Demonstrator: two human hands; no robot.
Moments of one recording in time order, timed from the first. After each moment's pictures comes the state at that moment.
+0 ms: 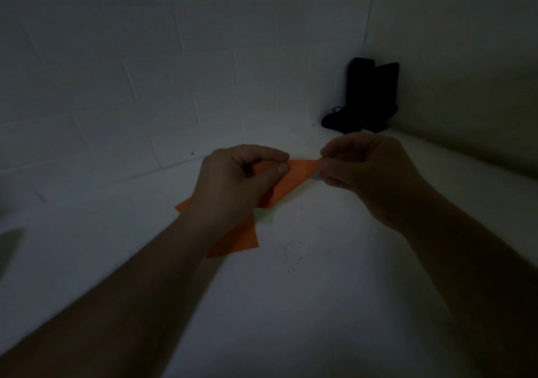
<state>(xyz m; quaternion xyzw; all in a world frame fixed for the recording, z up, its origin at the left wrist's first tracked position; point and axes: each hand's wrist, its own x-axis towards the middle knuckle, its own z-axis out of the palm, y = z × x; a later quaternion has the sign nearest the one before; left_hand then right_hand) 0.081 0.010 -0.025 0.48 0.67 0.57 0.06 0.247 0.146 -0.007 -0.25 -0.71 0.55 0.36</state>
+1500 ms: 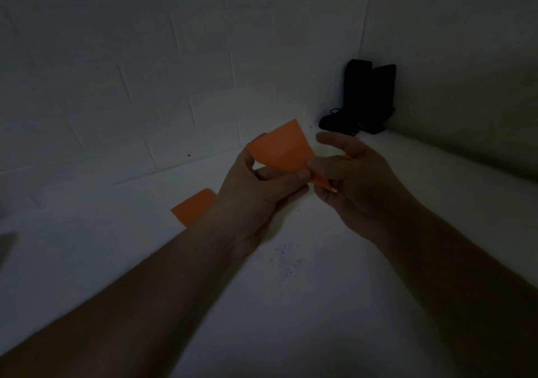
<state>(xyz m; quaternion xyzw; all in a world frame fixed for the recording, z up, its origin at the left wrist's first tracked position) 0.118 0.024 -0.024 0.31 0.45 0.74 0.39 0.233 0.134 -0.012 -0.21 -0.53 0.74 0.34</state>
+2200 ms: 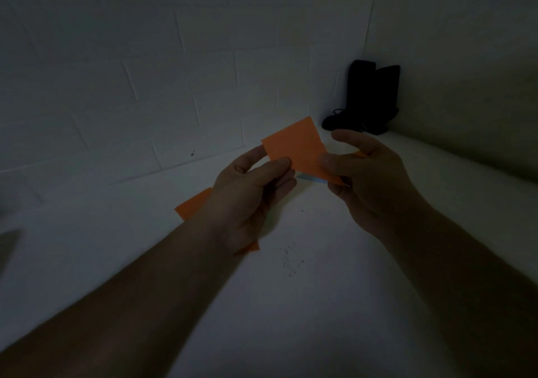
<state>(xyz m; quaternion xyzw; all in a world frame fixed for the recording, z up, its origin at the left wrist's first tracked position) 0.100 0.026 -0.025 0.21 0.45 0.76 0.42 0.231 0.139 -0.012 -0.26 -0.54 0.70 0.40</state>
